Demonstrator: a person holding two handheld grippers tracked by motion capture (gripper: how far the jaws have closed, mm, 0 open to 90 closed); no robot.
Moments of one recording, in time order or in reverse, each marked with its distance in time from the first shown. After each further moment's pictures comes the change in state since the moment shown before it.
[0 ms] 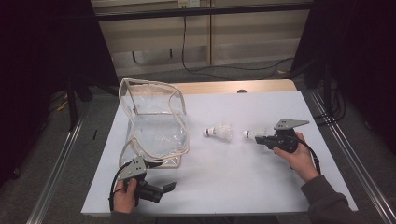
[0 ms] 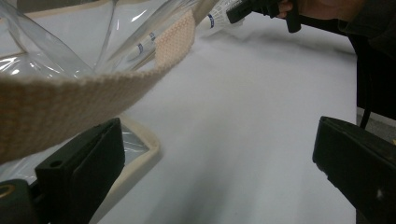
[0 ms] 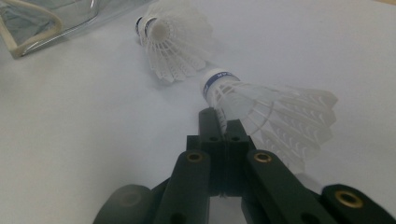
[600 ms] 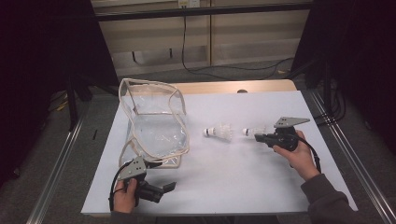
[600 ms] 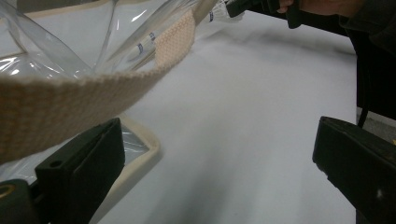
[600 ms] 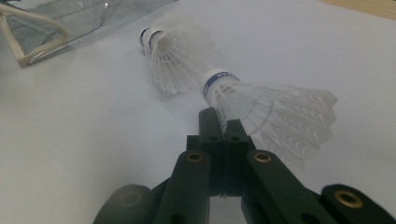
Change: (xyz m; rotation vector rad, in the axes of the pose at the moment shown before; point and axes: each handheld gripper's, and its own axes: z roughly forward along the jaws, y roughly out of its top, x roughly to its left) left arm 0.000 0.000 0.000 0.001 -0.004 0.002; right arm 0.002 0.009 -0.003 -0.011 0.002 -0.008
